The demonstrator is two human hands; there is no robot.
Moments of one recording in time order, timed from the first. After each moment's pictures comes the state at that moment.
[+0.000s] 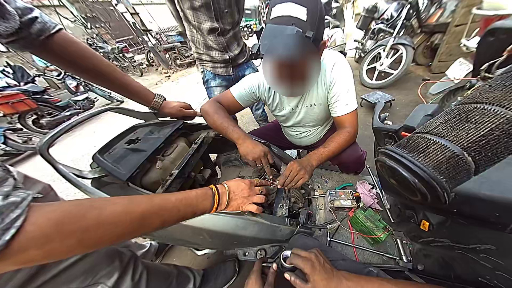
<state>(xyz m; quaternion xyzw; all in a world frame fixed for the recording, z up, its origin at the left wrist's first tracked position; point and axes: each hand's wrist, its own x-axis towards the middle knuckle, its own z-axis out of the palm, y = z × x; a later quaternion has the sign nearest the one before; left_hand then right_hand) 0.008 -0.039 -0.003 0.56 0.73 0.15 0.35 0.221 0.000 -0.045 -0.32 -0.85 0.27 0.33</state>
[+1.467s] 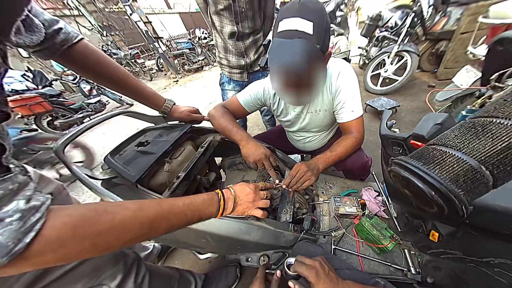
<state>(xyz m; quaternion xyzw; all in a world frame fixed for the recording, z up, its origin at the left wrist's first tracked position) 0.008 -0.038 -0.005 0.57 0.73 0.14 0.35 0.220 0.001 -0.046 -0.32 -0.85 0.25 0.34</state>
